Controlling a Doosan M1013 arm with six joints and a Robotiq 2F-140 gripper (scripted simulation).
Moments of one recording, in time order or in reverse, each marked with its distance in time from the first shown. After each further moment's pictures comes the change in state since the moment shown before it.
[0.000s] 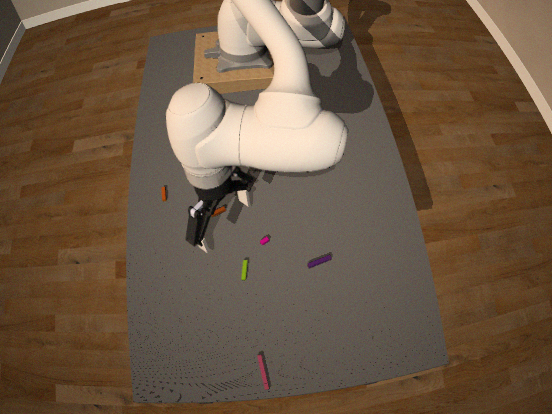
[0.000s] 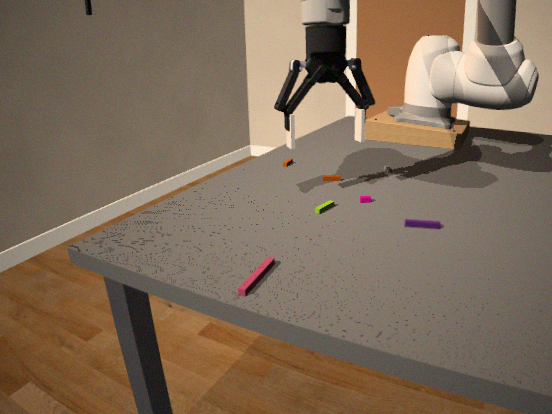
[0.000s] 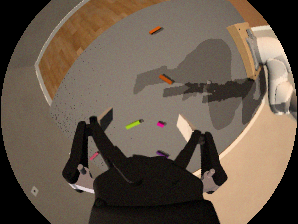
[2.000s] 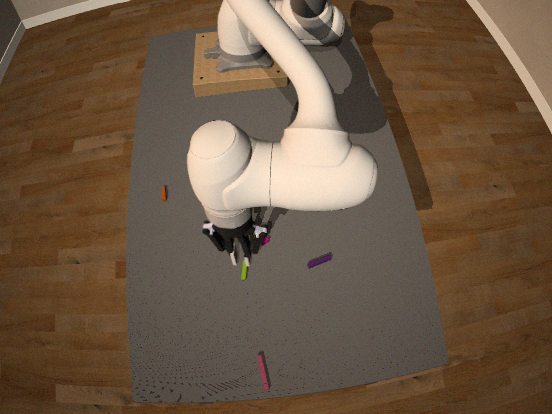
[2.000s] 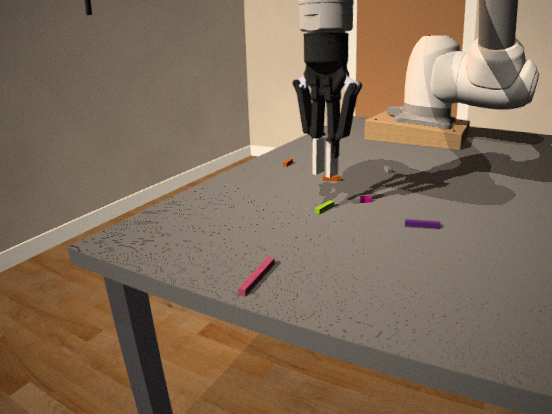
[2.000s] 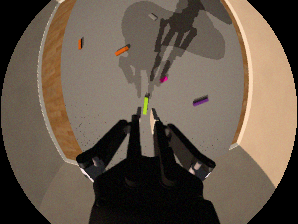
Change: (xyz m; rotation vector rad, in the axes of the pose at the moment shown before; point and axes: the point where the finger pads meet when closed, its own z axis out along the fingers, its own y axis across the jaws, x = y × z) arm -0.073 -0.034 0.015 0.010 0.010 1.003
